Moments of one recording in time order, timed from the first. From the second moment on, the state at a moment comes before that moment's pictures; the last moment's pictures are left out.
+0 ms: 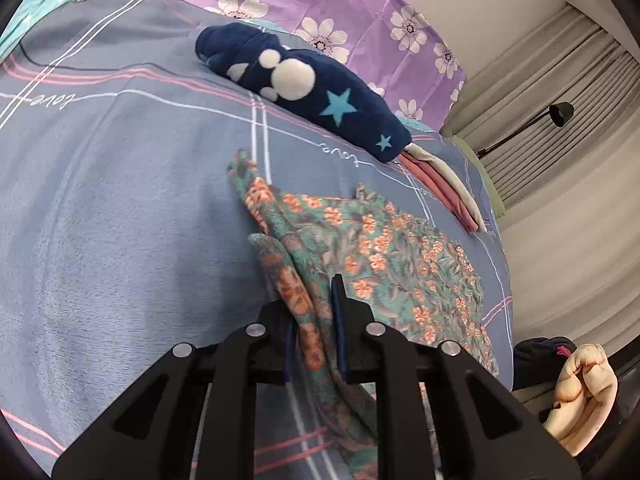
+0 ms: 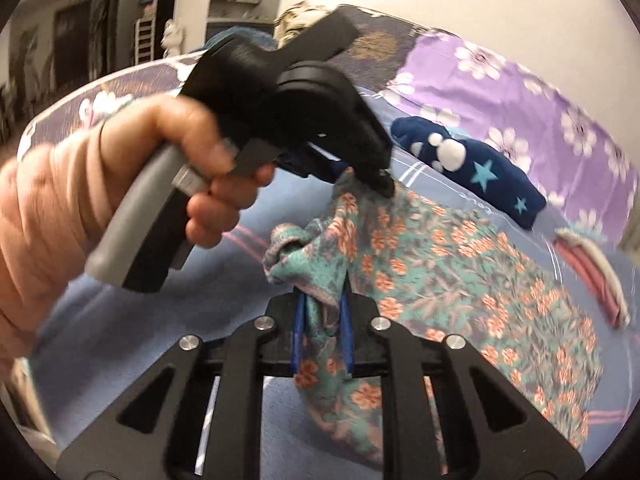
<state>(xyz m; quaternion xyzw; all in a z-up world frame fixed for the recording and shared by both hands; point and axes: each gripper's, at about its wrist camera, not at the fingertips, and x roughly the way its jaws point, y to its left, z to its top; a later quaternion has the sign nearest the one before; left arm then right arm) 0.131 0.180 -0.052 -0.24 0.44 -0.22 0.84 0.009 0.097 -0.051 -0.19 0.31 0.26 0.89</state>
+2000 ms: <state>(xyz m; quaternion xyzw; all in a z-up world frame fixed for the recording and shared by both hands) 0.156 -0.221 0.008 0.02 0.48 -0.28 0.83 -0.003 -0.272 -0.067 0.23 0.33 0.18 0.90</state>
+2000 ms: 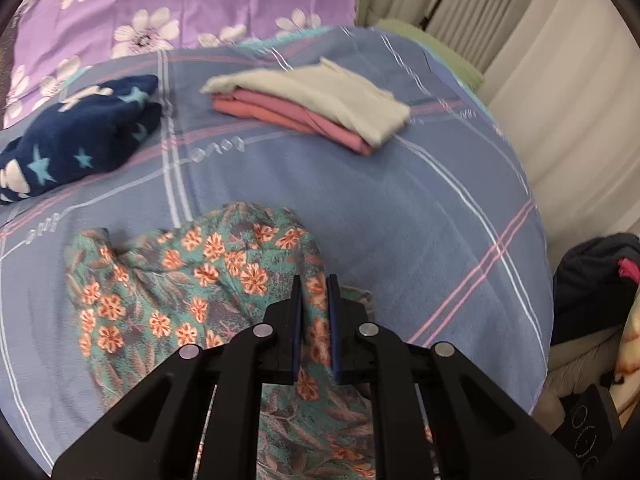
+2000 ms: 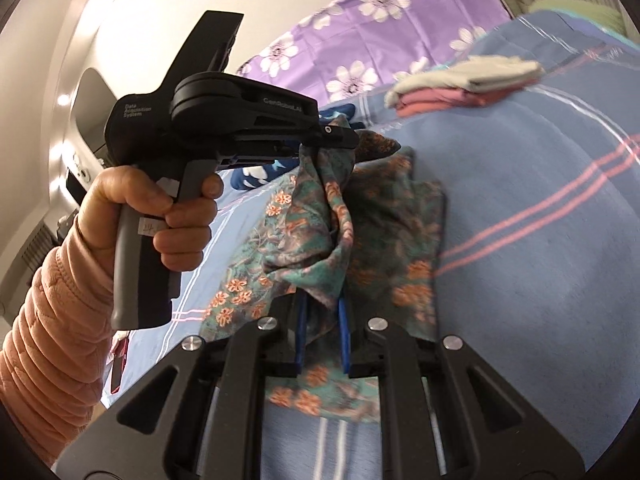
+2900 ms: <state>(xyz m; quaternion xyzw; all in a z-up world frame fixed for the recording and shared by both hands) -0.062 -0.111 -0.039 0.23 0.39 -0.18 0.87 -0.001 -0.304 -0.097 0.34 0.40 0.19 0.83</state>
